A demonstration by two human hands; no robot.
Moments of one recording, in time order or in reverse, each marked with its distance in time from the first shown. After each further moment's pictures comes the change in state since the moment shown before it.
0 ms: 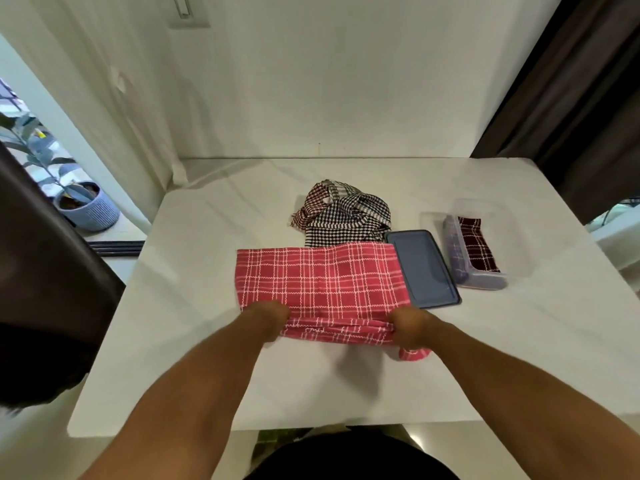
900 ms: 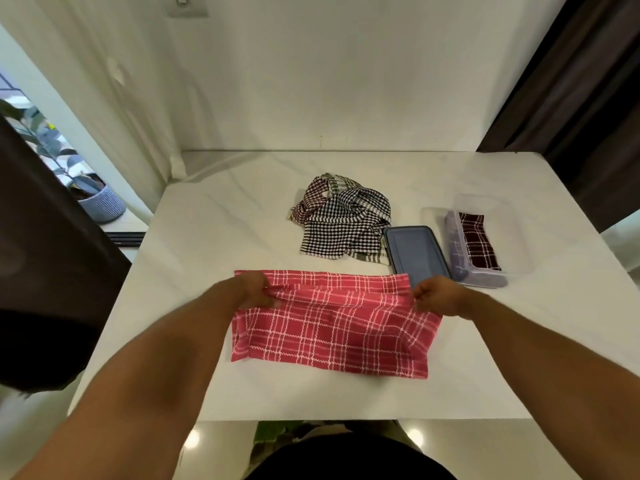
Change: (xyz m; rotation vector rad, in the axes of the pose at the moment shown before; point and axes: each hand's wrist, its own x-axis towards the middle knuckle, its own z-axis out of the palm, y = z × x) left_hand -0.004 -0.043 -0.026 -0.667 -0.033 -0.264; right_hand -0.004 0.067 -0.060 0.438 0.106 0.042
